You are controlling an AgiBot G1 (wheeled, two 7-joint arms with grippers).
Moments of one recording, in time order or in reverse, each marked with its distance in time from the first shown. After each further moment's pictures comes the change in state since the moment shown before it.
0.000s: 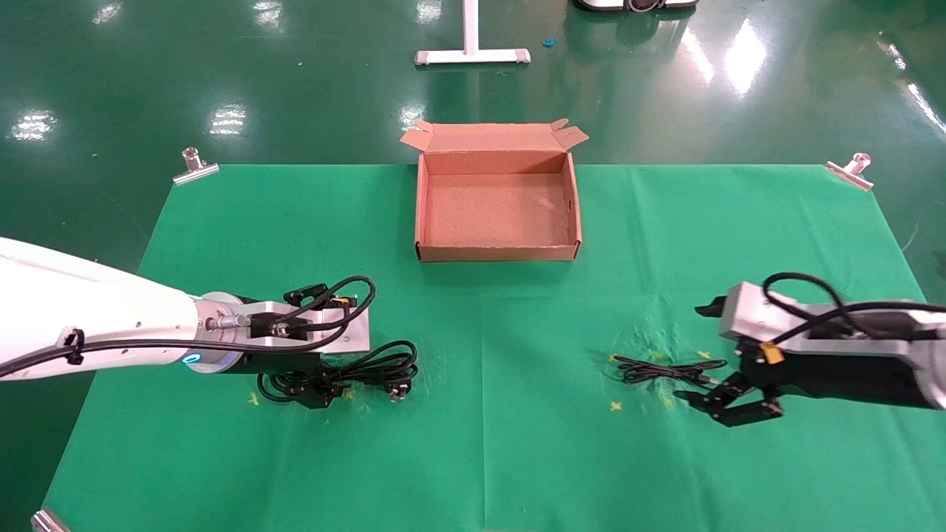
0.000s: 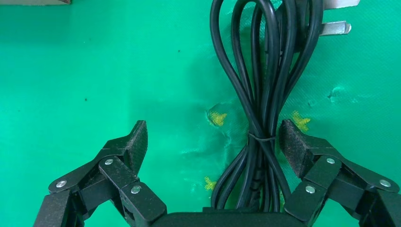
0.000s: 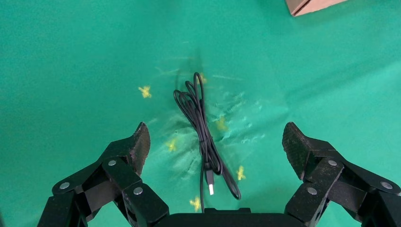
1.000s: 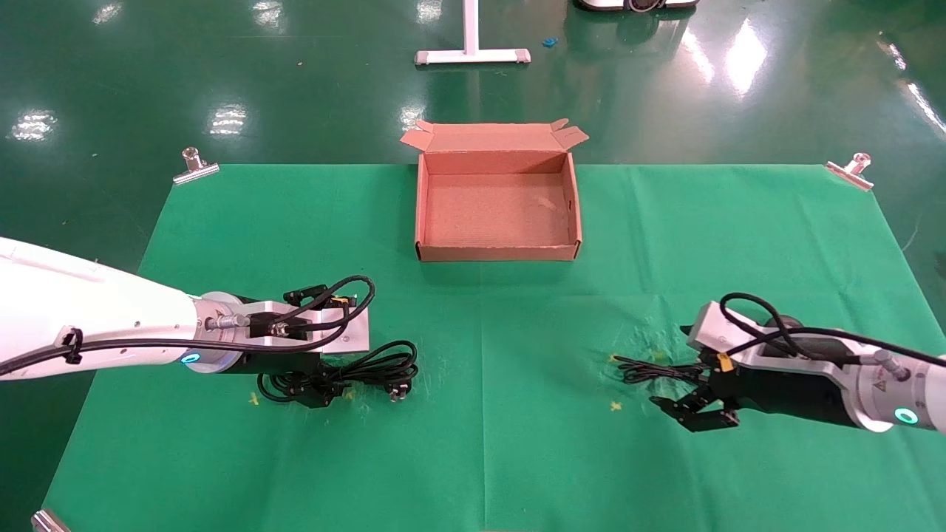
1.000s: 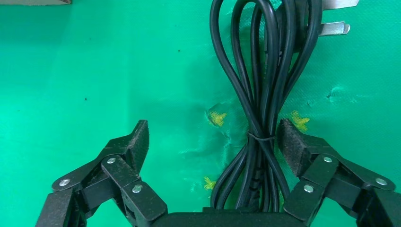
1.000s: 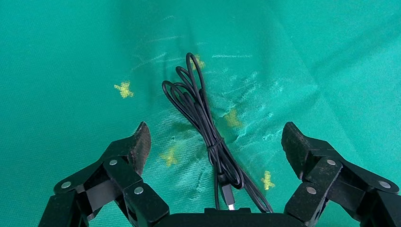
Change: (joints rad) left arm 0.000 0.000 0.000 0.000 0.000 0.000 0.000; right arm -0.104 -0.086 -0.019 -0.076 -0.088 0.182 0.059
